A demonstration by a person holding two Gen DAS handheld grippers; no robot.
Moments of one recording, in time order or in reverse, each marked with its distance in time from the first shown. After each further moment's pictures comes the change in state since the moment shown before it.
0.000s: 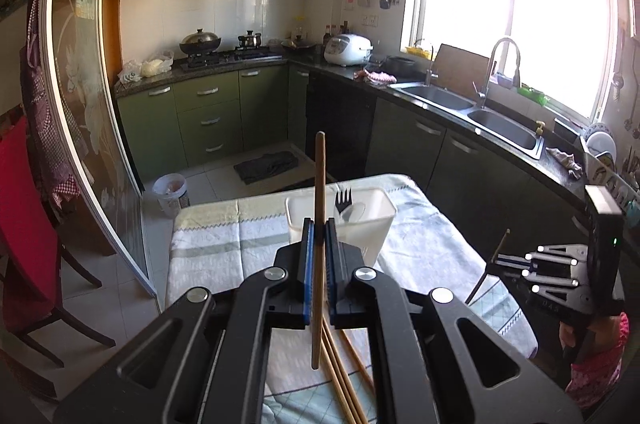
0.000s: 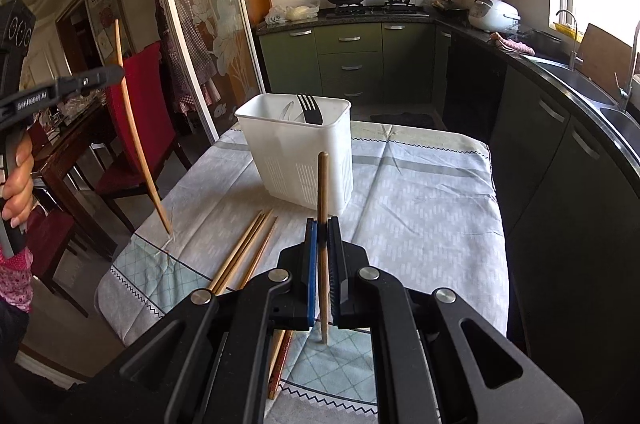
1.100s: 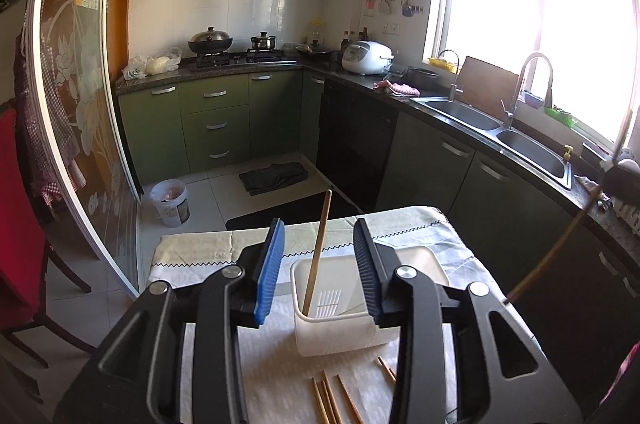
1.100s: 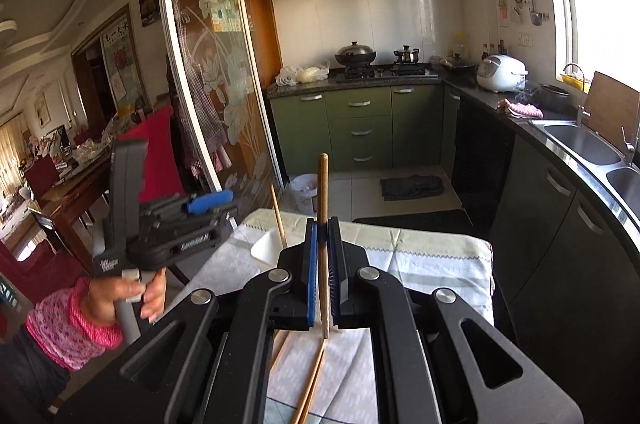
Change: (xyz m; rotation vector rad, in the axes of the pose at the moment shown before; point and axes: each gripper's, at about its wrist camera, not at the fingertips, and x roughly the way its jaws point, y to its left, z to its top) left arm 0.115 0.019 0.022 -0.061 -0.013 0.030; right arm -0.029 0.008 0.138 -0.008 -0.213 0.032
